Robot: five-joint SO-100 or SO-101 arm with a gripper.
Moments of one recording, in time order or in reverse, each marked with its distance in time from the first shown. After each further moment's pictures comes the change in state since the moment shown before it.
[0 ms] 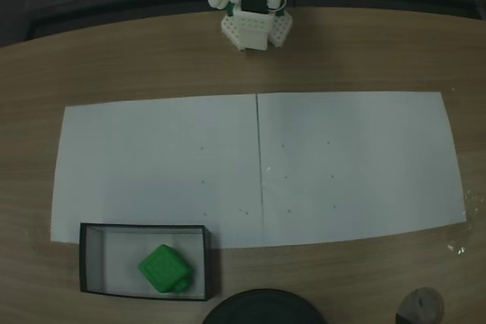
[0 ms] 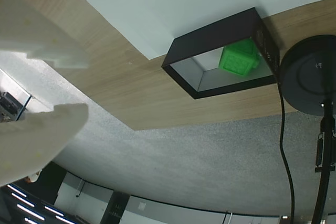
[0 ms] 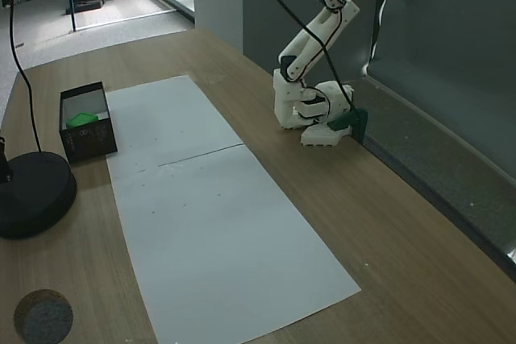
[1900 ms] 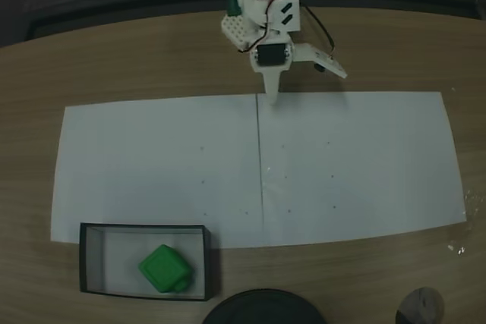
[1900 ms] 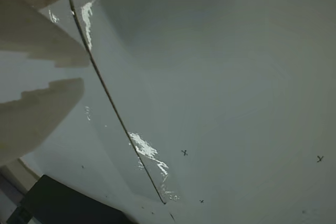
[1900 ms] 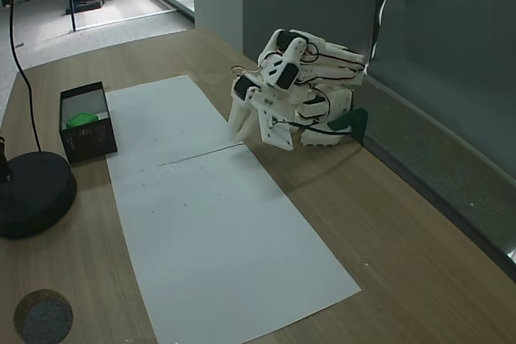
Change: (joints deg) arm -18.9 61.3 106.3 -25.8 3.2
